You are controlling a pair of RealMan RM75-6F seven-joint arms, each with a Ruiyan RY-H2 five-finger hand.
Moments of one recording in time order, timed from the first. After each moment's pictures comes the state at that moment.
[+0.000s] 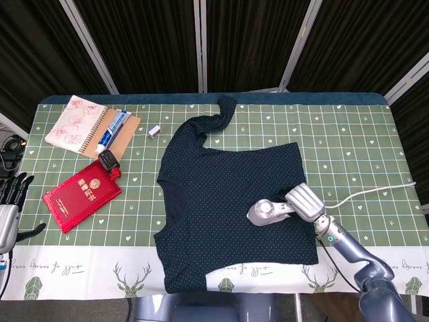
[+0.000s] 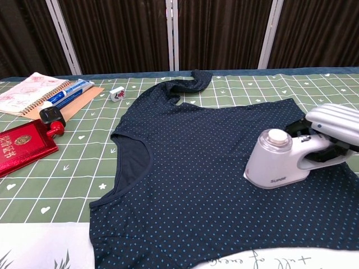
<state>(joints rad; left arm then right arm) -0.13 -1.14 -0.08 -1.60 1.42 1.45 0.10 0.57 -1.91 -0.17 -0.21 -1.76 1.41 0.70</state>
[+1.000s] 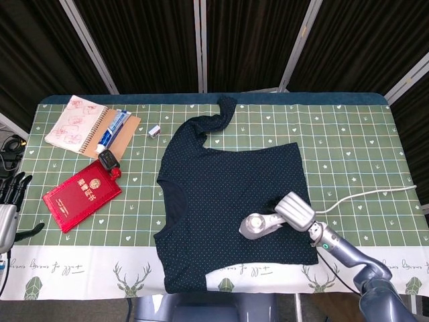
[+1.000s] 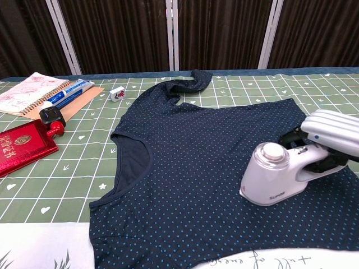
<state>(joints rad) -0.13 -1.14 -0.08 -1.59 1.41 1.45 0.10 0.56 -1.88 -0.21 -0.23 -1.80 1.48 0.67</state>
